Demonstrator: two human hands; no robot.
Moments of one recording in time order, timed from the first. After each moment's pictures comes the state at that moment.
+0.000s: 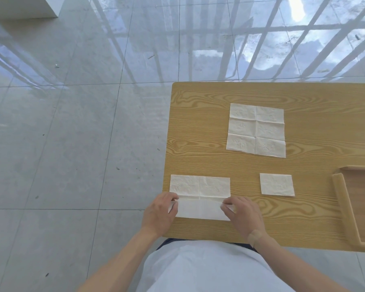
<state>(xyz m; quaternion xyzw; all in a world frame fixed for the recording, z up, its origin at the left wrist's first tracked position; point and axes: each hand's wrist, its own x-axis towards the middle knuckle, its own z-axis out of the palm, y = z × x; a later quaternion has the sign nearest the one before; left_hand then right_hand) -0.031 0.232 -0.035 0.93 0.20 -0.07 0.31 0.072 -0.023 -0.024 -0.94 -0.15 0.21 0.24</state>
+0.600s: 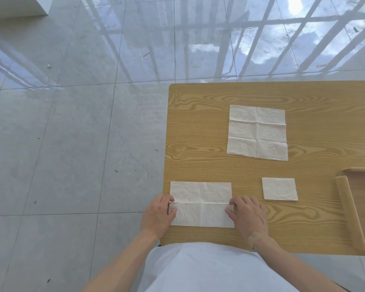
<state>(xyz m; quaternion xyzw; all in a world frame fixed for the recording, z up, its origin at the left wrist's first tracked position) -0.014 0.248 -0.046 0.92 0.22 -0.13 0.28 0.085 -0.017 -0.034 -0.97 -0.13 0.18 0.11</state>
